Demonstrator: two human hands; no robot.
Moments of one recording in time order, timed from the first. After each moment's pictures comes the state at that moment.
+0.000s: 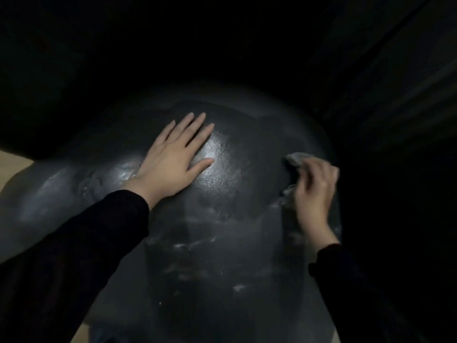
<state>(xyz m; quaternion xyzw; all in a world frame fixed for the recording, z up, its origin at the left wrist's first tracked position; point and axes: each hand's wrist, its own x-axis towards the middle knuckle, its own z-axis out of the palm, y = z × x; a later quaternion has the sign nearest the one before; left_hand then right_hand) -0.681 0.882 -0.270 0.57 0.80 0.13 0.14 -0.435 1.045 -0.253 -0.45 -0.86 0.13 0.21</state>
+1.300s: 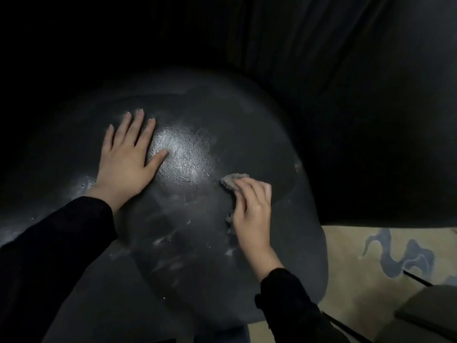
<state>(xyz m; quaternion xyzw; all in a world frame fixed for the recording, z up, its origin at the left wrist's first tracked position) -0.672 0.899 -0.282 0.60 0.78 0.10 0.15 -0.417 0.901 -0.251 -0.56 -0.77 0.17 0.26</state>
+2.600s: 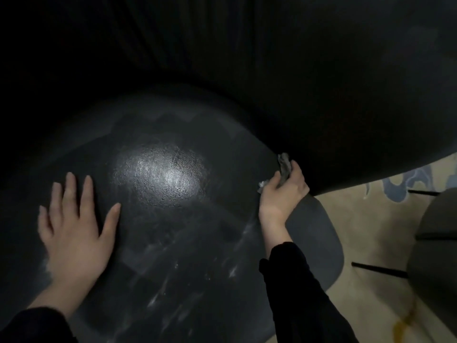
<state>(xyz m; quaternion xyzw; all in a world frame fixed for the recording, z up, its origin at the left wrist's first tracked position) -0.671 0.900 -0.288 0.60 0.78 0.09 0.14 -0.364 0.954 -0.280 -0.87 -0.37 0.04 0.31</state>
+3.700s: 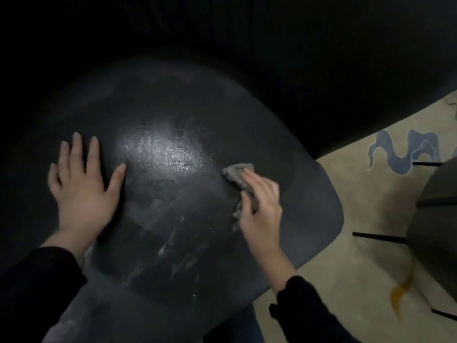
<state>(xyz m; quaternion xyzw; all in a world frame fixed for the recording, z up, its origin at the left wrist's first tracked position) -0.680 0.899 -0.279 0.63 0.76 0.09 0.16 -0.404 0.839 -0.250 -0.71 -0.60 0.17 0.34</state>
